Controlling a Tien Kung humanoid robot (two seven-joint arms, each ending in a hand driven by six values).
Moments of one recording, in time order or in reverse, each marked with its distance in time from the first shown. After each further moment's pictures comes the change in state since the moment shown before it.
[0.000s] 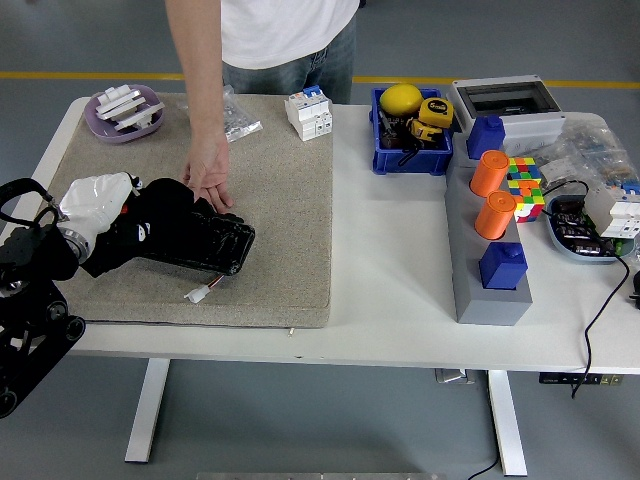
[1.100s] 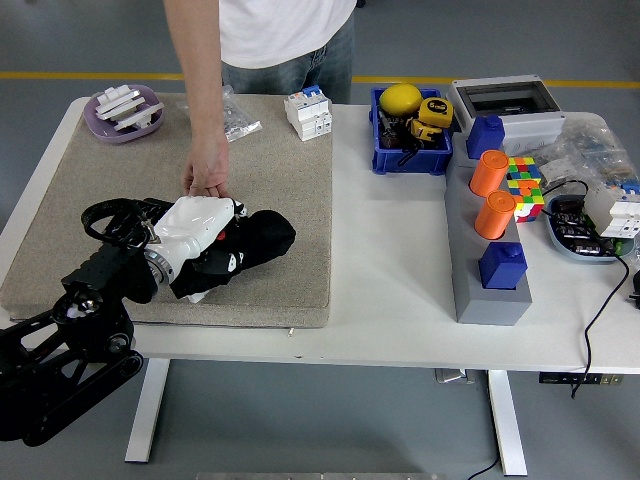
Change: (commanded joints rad) left arm -0.064 -0.035 0.217 -0.138 -0.056 0.002 0.007; right arm 0.005 -0.002 -0.004 0.002 -0.010 0.006 -0.003
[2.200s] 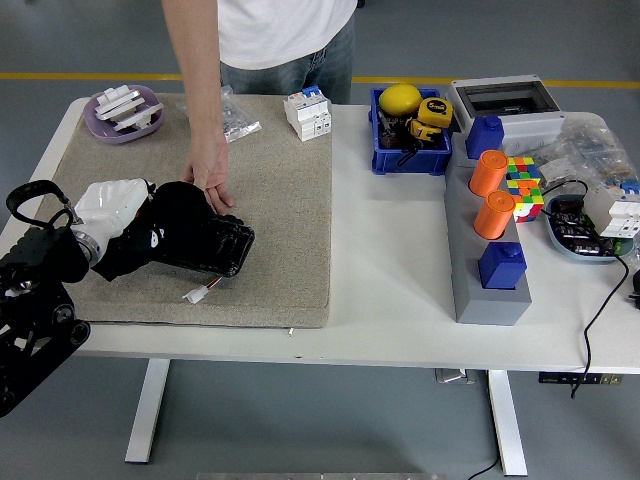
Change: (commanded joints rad) left arm 0.032 0.082 -0.149 0.181 0.002 0.000 -0.001; right arm 0.003 -0.004 0.036 0.014 -0.060 0.002 -0.002
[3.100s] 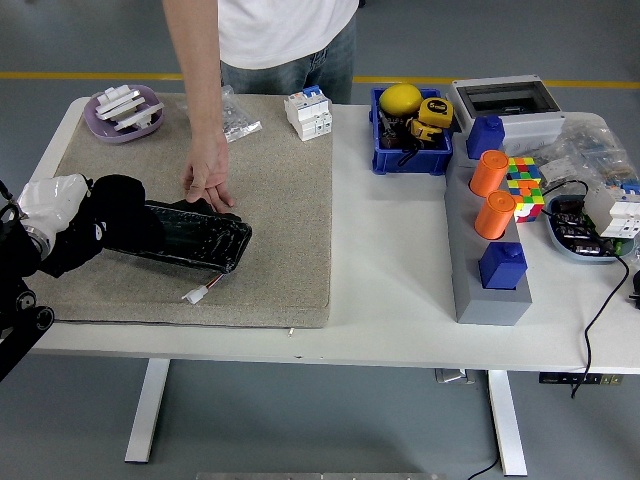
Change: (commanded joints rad) left arm 0.004 0.020 -0.088 0.117 0.021 0.006 0.002; right arm 0.000 0.002 0.002 -0.001 0.007 0.012 -0.001
